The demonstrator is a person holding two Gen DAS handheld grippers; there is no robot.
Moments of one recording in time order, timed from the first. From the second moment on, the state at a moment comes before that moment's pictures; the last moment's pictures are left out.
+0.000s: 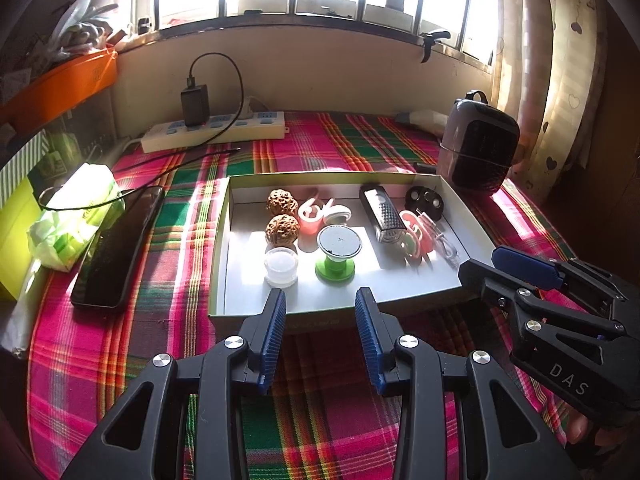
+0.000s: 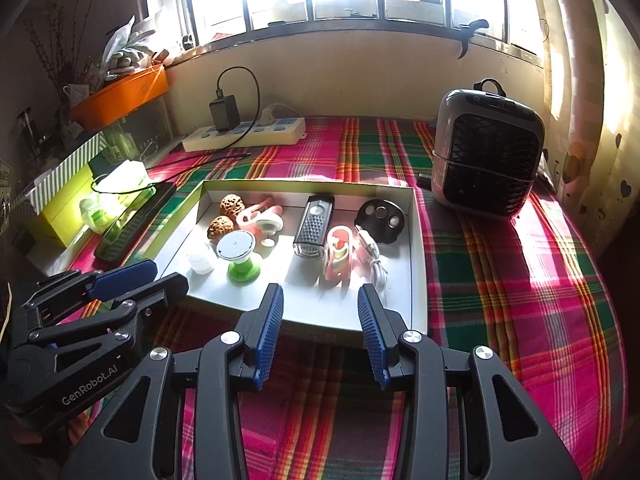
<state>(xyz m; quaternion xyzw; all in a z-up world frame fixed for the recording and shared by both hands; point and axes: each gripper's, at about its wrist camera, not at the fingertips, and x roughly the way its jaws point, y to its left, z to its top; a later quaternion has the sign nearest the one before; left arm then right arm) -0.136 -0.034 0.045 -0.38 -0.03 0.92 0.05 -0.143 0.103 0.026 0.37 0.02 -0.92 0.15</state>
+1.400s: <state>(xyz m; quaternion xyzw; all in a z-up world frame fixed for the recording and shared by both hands) -0.066 -0.014 0.002 -0.43 -0.01 0.90 -0.02 -0.074 0.109 -0.024 0.43 0.05 -0.89 0.12</state>
